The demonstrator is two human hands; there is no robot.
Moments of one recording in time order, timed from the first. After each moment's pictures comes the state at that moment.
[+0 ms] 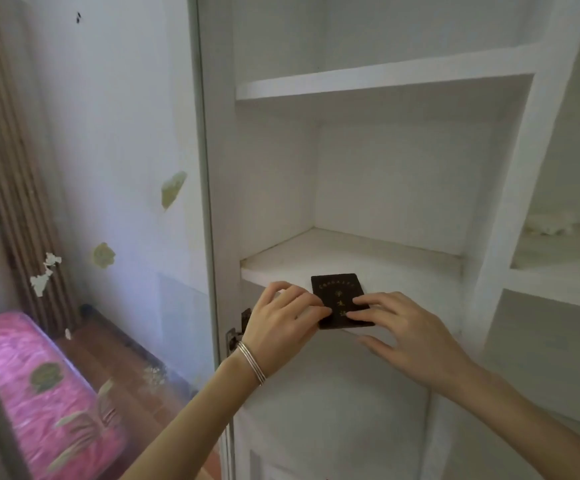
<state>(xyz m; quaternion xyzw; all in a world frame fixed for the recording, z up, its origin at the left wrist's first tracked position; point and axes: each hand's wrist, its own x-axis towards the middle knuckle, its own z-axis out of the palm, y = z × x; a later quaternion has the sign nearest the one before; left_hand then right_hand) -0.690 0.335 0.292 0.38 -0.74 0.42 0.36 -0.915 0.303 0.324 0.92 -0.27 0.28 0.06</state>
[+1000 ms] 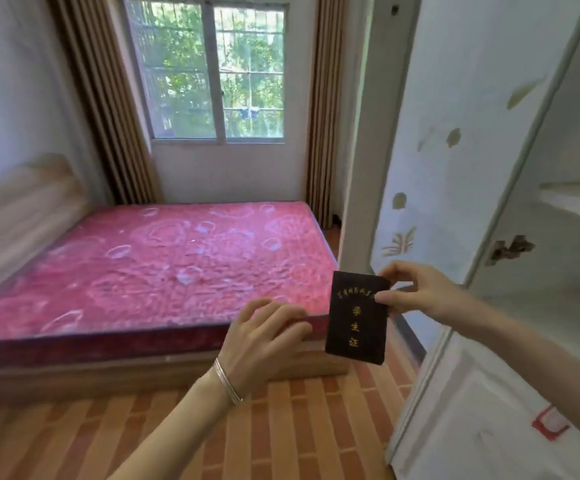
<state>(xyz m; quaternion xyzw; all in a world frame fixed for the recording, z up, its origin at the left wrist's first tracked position) -0.686 0.797 0.195 0.70 -0.51 0.46 0.19 -0.756 0.543 0.275 0.85 -0.01 0.03 -0.53</state>
